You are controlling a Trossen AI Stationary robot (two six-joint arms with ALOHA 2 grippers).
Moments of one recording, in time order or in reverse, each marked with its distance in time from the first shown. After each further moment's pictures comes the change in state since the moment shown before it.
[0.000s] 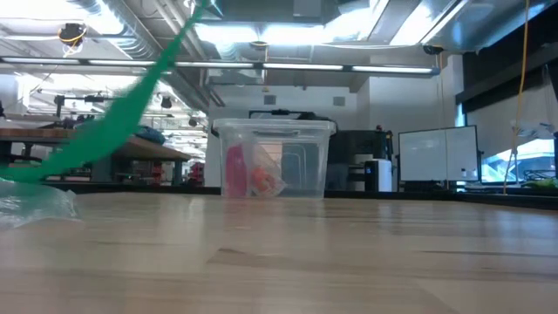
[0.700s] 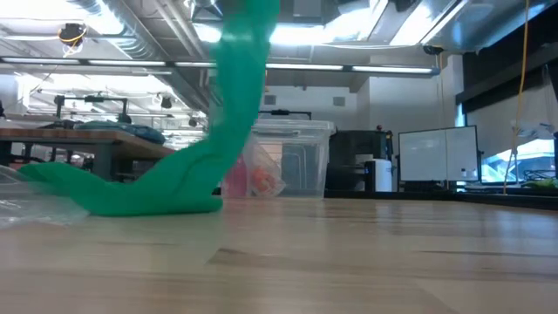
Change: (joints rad) left arm -0.008 0.157 0.361 -0.920 -0.335 -0.118; right arm 0.000 -0.064 -0.246 0.273 0.007 0.000
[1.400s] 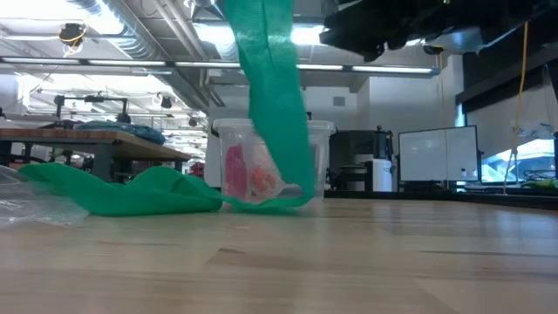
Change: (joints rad) left arm -0.116 -0.303 -0.985 0.756 0.011 0.203; right arm 0.000 0.333 -0.202 0.629 -0.026 0.035
